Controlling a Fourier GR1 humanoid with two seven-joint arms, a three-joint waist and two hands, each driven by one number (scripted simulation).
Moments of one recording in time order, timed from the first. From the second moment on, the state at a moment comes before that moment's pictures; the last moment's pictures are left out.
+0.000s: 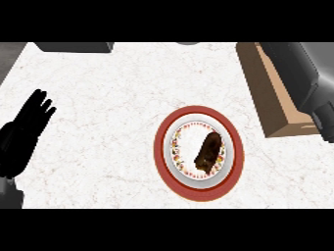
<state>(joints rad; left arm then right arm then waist) -0.07 0.24 0.16 -1.64 0.23 -0.07 0.28 -1.43 -0.30 0.01 -0.32 1.23 -0.24 0.95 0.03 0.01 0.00</state>
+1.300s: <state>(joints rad) -0.07 0.24 0.18 -1.65 0.24 -0.09 0.29 -1.14 -0.34 -0.23 -0.23 1.01 -0.49 0.62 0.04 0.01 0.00</state>
